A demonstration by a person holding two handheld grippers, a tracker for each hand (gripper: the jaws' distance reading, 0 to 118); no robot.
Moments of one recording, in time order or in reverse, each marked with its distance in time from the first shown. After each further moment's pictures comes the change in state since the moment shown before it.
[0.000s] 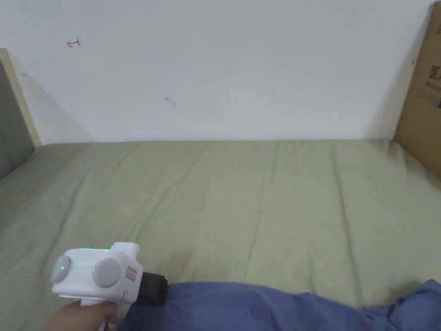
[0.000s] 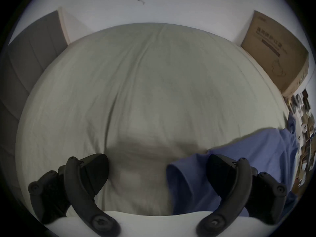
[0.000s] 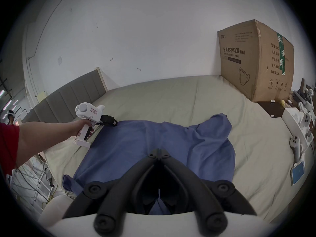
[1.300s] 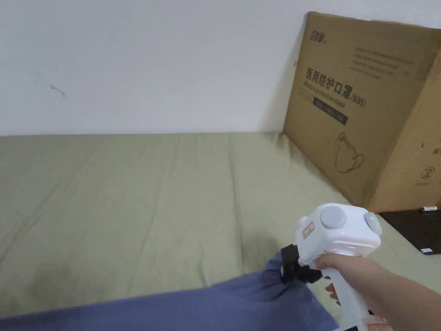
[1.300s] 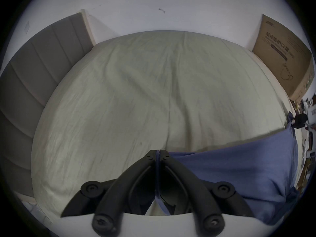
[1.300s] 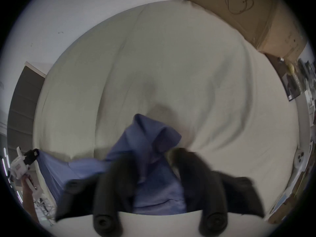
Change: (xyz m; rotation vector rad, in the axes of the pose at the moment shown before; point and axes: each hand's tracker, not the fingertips) left arm -0.038 -0.031 0.079 -0.001 0.133 0.107; right arm 0.195 0.112 -0.255 -0.625 -0.254 -0.246
